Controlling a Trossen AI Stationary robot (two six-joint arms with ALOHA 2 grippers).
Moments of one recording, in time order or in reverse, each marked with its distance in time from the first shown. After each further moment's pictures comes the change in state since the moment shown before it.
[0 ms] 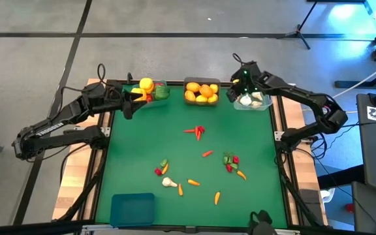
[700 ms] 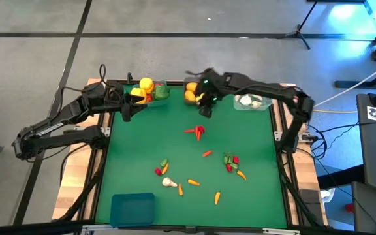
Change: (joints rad) left arm 0.000 -0.002 0.000 0.001 0.098 -0.005; right arm 0.398 0.391 0.594 -0.340 -0.119 -0.149
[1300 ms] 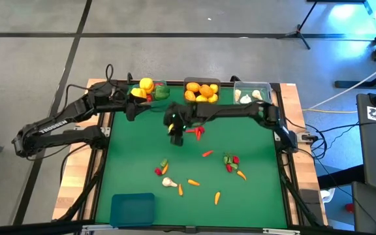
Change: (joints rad) left arm -0.001 0.071 0.000 0.002 0.011 -0.030; right arm 0.294 0.396 0.305 0.170 0.058 0.132
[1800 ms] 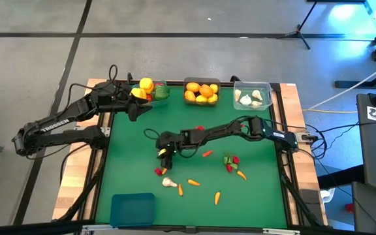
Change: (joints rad) left arm 0.000 0.036 0.000 -0.011 0.000 0.002; right arm 0.167 0.217 -0.070 0.439 0.047 0.240
